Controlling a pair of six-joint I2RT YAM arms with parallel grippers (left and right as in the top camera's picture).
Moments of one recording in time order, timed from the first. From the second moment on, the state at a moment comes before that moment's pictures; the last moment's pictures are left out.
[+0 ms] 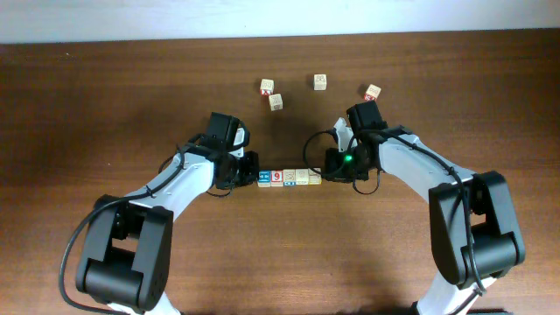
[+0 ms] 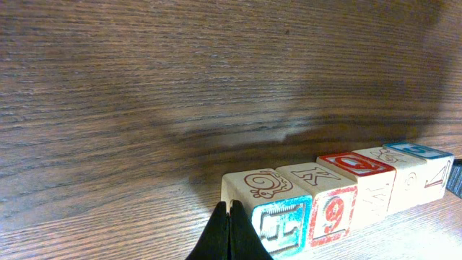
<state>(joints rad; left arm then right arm) -0.30 1.83 1.06 -0.45 0.32 -0.43 0.25 1.89 1.14 -0.57 -0.47 0.26</state>
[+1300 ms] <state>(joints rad) -0.20 1.91 1.07 -0.49 0.51 -0.15 0.26 1.90 1.14 -0.56 -0.48 0.27</state>
